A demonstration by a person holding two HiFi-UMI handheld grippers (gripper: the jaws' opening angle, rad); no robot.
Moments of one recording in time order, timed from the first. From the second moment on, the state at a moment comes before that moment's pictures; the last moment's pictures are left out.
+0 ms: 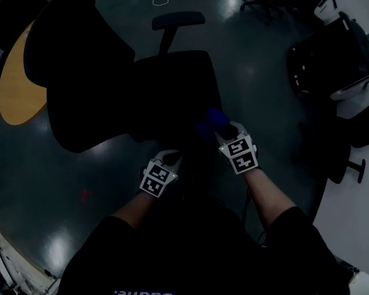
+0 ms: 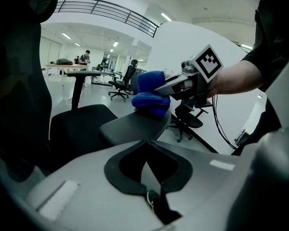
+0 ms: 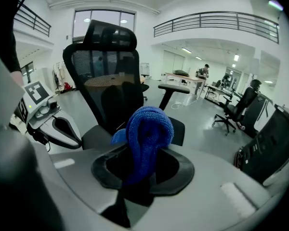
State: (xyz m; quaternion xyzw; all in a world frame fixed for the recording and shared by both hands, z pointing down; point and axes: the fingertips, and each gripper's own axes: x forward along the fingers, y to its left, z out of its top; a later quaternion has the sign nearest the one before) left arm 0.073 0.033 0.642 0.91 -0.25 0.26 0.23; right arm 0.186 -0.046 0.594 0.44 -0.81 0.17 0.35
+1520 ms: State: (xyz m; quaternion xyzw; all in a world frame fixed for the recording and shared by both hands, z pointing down) left arm 0.031 0.000 0.620 0.89 -0.31 0.25 0.23; right arm 0.239 0.033 0.606 0.49 -0.78 0.24 0.31
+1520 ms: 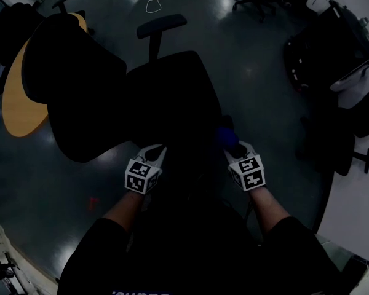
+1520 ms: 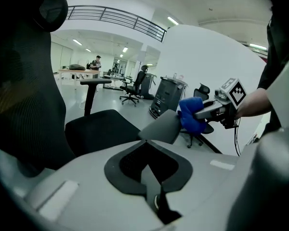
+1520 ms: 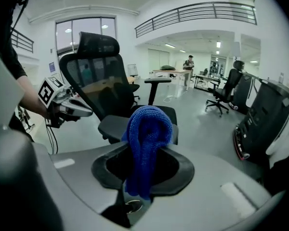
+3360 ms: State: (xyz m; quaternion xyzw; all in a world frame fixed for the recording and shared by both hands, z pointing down) left arm 0.014 -0.418 0.558 0.80 -0.53 0.16 0.23; right arm 0.258 -0.409 0.487 0.47 -0.84 0.16 0.22
